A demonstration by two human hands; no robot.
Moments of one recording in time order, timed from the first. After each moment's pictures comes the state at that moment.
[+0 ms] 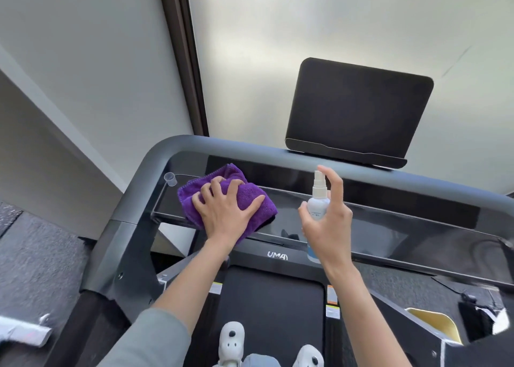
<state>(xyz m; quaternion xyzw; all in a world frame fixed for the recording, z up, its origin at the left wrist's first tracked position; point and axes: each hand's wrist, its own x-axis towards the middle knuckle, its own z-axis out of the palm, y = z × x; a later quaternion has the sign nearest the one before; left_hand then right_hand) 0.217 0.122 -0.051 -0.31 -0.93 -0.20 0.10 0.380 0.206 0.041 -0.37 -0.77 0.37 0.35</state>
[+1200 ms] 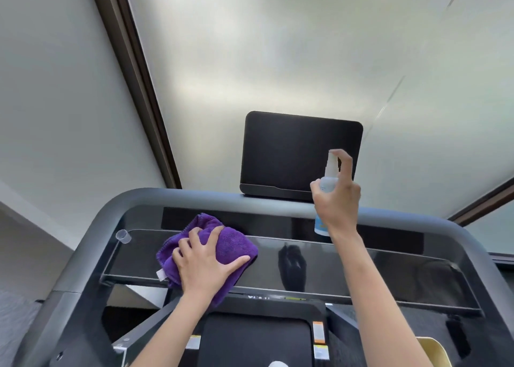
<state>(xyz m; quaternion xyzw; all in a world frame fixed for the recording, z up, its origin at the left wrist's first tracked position) 0.251 0.151 -0.030 -0.34 -0.93 -0.14 0.04 0.388 0.348 0.097 -0.43 -0.76 0.23 0.42</state>
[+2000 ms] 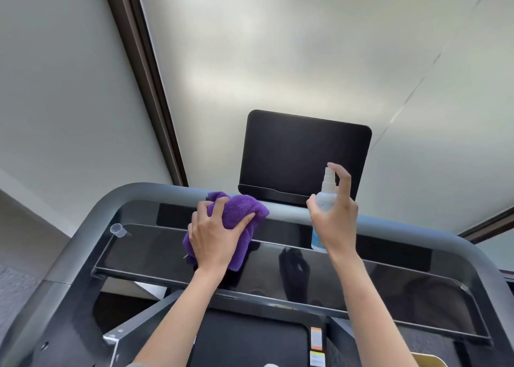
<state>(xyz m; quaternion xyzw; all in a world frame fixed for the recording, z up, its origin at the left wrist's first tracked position) 0.258 0.210 0.009 -0.27 -0.89 -0.36 0.08 0.401 0.352 0.078 -0.38 -0.78 0.29 0.41</state>
